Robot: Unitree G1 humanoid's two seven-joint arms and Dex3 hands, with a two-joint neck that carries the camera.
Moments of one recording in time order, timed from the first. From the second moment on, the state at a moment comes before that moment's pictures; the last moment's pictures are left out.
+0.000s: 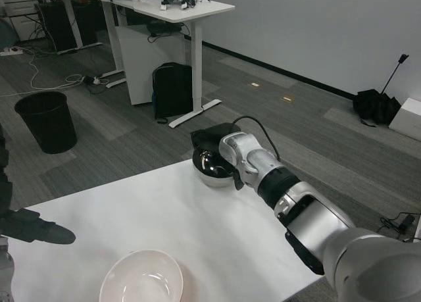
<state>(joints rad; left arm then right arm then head) -0.51 0.18 -0.15 0.48 -0.45 -0.73 -0.02 -0.65 -0.50 0.17 0.54 -1.00 0.07 0.31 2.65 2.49</state>
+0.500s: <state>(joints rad) -0.51 0.18 -0.15 0.47 -0.45 -0.74 -0.02 -0.50 -0.57 0.05 0.01 -0.84 0.04 0.38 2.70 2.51</state>
